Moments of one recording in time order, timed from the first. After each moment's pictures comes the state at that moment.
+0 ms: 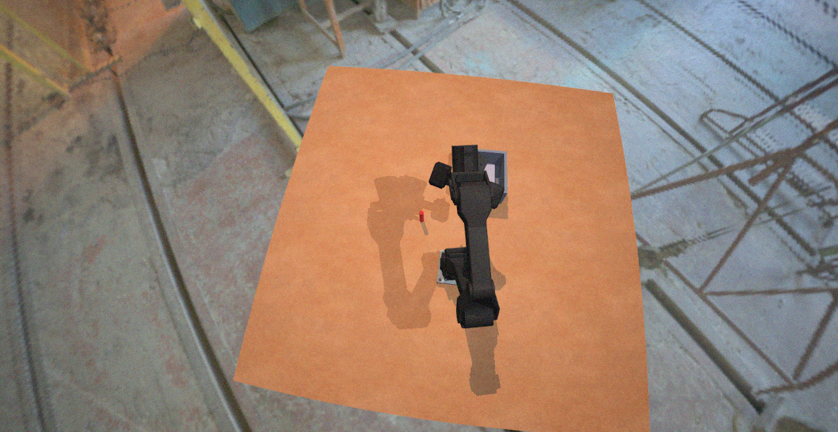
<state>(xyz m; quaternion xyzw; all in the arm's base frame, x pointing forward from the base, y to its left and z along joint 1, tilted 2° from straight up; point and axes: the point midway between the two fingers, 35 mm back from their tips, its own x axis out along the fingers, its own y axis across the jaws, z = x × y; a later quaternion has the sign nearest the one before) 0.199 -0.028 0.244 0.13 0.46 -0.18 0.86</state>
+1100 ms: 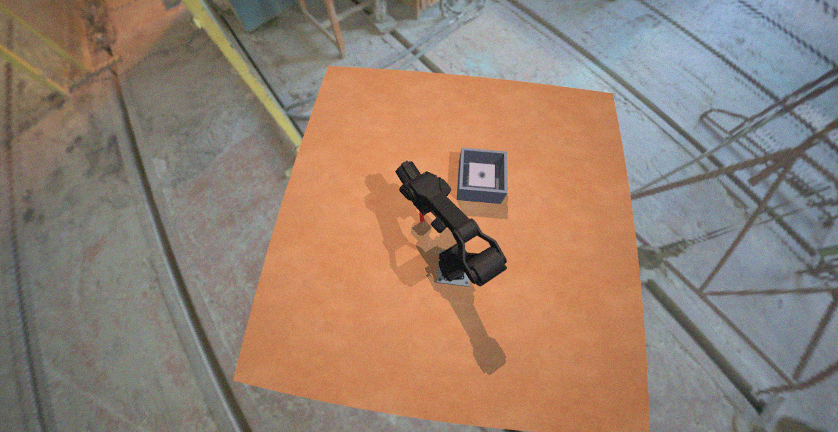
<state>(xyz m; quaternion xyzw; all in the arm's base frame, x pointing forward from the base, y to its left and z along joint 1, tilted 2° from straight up) 0.194 0.075 0.078 0.29 0.57 -0.32 0.69</state>
